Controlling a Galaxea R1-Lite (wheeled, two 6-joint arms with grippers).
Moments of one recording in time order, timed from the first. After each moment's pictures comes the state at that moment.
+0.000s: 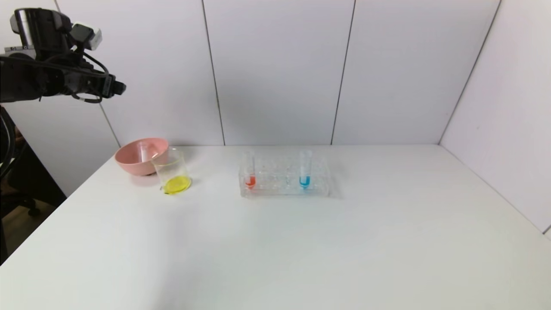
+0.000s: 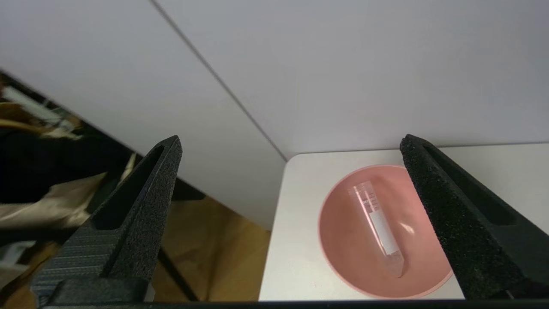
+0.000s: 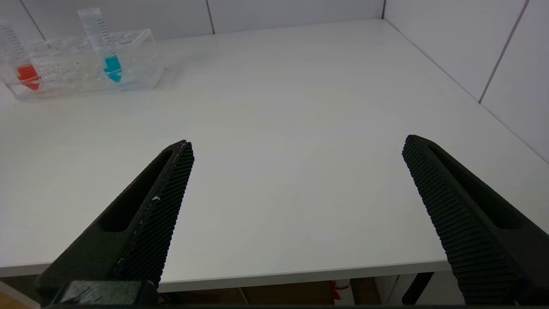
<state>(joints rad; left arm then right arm) 0.12 1.98 -1.87 0.04 0.24 0.36 0.00 0.00 0.00 0.00 -0.04 0.09</state>
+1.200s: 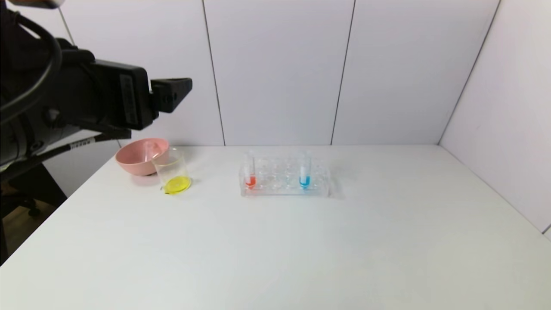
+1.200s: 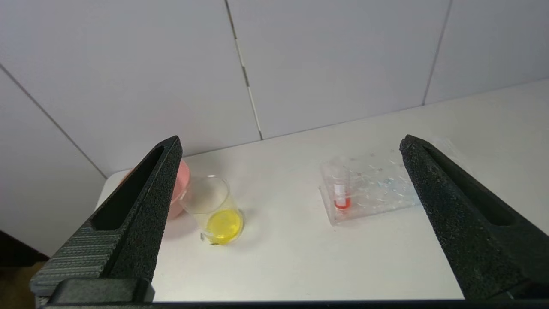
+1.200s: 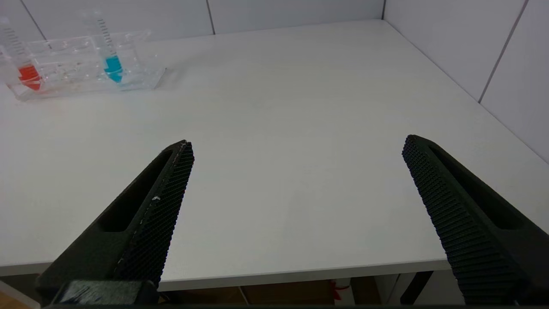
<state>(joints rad) -0.81 1.27 -1.11 -0.17 0.66 0.10 0.00 0.00 0.00 0.00 -0.04 0.09</state>
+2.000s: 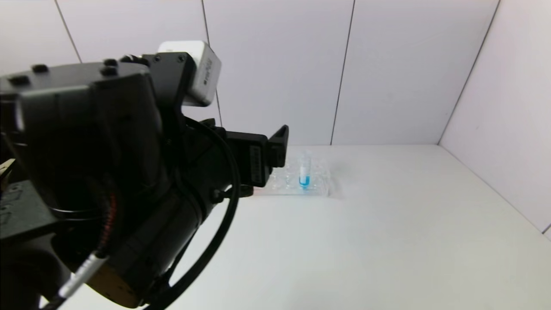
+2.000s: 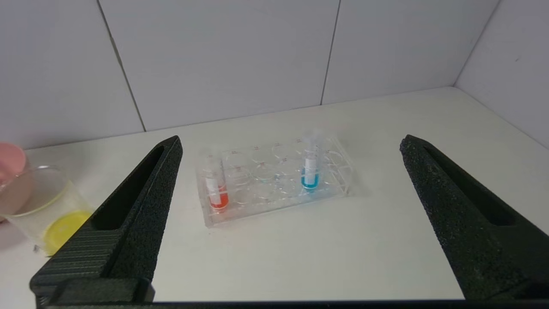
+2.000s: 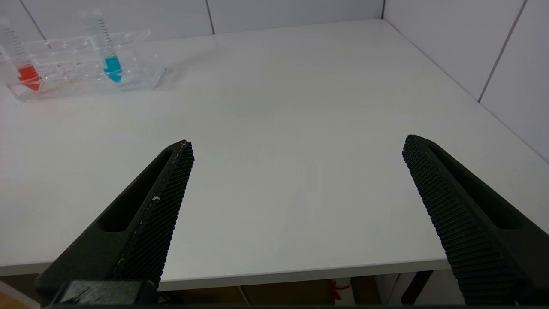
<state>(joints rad) -1.01 1.52 -0.93 -0.63 0.70 -0.08 0.00 0.00 0.00 0.00 -0.04 0.09</state>
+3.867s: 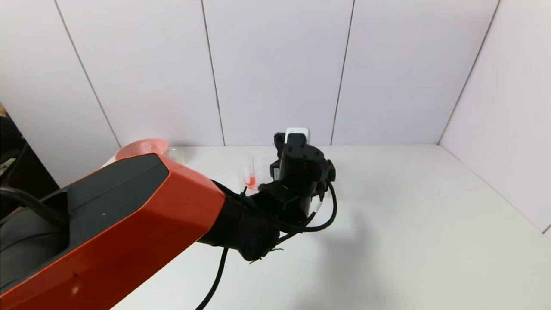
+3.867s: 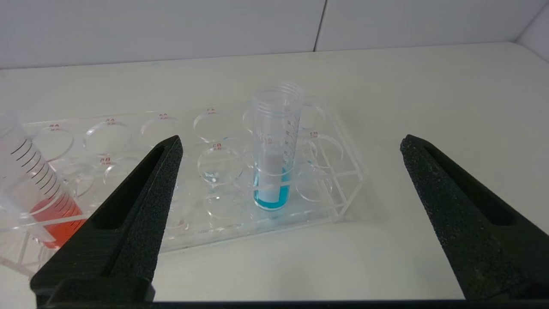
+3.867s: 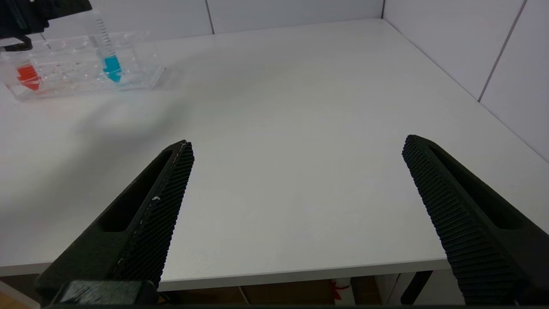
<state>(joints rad) -0.85 2.25 -1.37 -0.77 0.55 -0.23 0.00 0.00 0.00 0.00 -0.04 0.09</state>
